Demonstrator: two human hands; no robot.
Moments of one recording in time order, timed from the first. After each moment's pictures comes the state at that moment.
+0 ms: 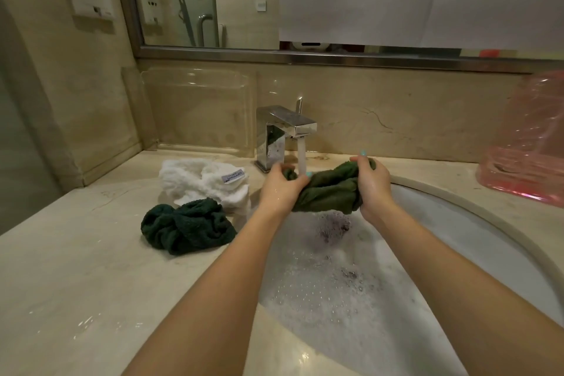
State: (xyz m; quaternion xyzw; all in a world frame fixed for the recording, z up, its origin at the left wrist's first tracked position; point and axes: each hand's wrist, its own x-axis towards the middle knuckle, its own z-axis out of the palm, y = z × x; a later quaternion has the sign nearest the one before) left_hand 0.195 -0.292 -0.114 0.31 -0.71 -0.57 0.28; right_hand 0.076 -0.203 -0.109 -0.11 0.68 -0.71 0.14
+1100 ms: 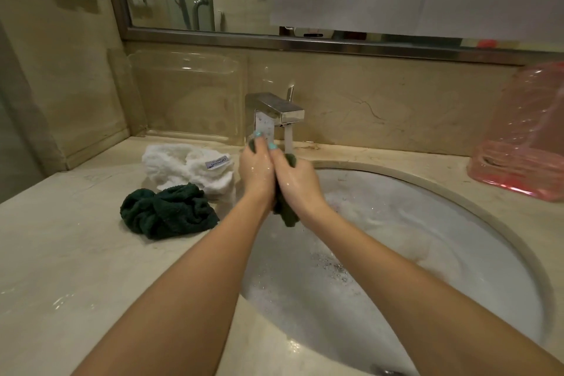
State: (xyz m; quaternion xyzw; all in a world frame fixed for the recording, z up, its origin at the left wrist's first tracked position) left_hand 0.182 -0.290 -0.104 0.38 -0.57 -0.57 0.45; right_hand 0.156 -0.232 -0.110 -0.32 0.73 -0.57 0.17
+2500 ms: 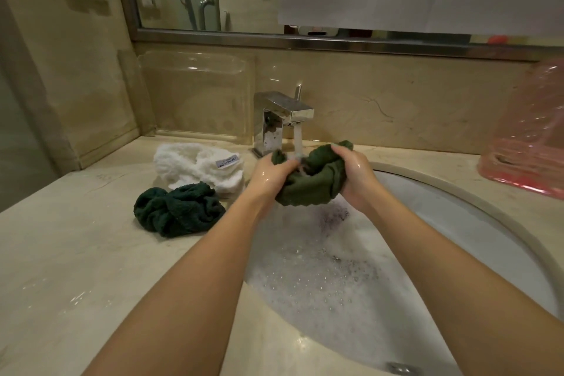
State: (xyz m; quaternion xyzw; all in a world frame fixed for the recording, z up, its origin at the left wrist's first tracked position) left_hand 0.201 -0.300 -0.116 0.29 -0.64 -0.65 0.28; right_hand 0.082 -0.210 -0.106 -0.15 0.59 -0.73 0.31
